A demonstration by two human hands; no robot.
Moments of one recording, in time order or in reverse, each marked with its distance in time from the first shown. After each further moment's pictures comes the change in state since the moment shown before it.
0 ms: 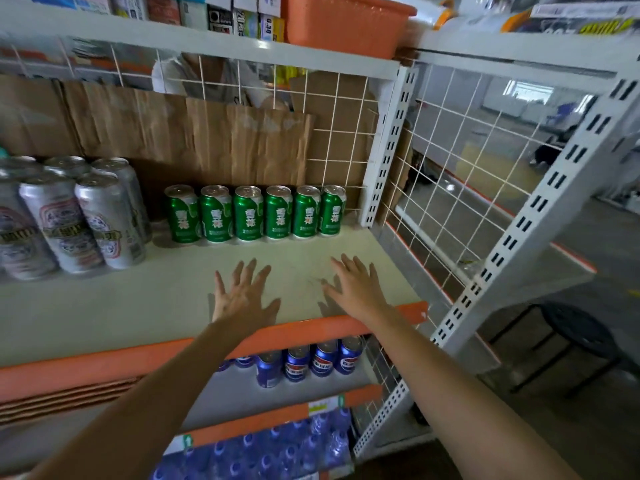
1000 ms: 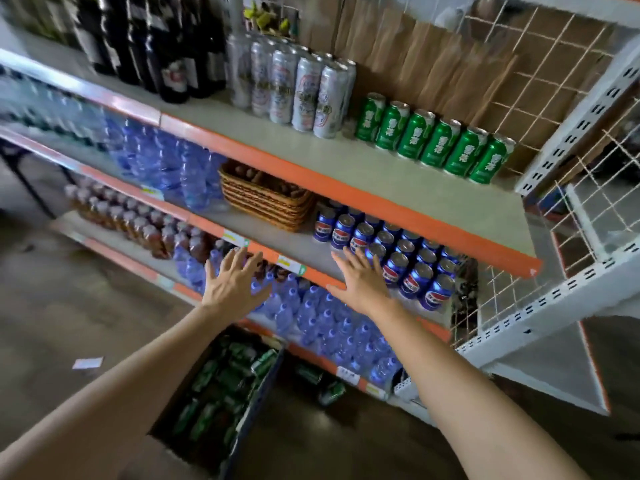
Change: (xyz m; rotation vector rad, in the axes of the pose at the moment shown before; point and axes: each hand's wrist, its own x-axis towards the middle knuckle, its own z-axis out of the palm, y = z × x) left_hand -0.363 -0.018 0.033 -0.053 0.081 -0.651; right_hand -0.201 -0.118 0.065 -0.063 -0.321 -0.649
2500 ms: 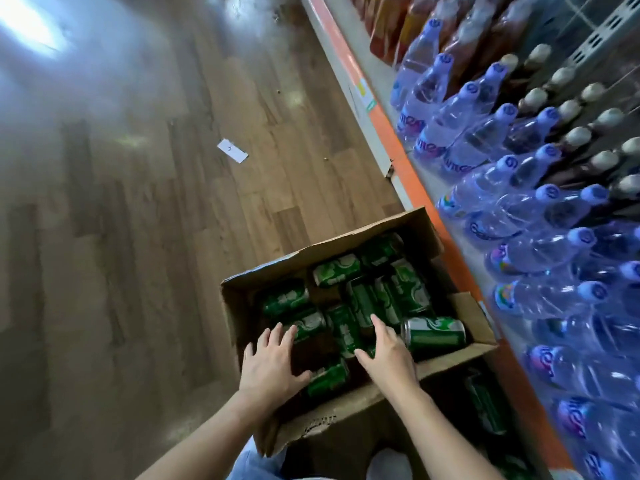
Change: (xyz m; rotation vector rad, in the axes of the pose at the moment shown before) left_hand -0.122 -0.279 0.528 -0.252 -0.556 -0.931; right_hand 0.186 -0.168 0.621 0.158 -0.714 -0.208
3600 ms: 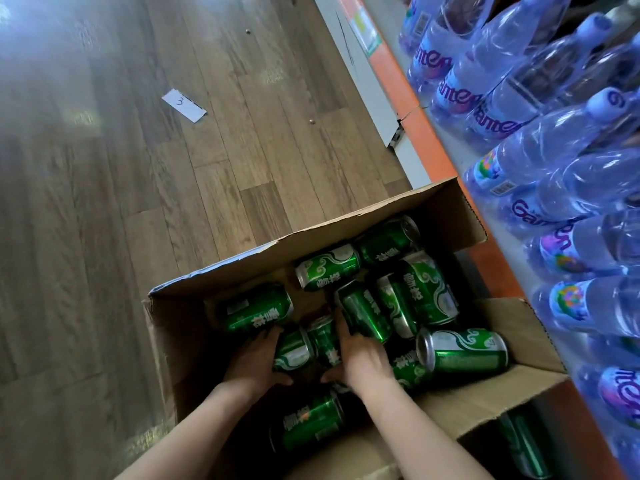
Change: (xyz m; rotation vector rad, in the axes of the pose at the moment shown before) left_hand 0.154 -0.032 0.087 -0.191 -0.143 0.078; right_hand 0.125 0.009 0.075 -0.428 -0.135 -0.112
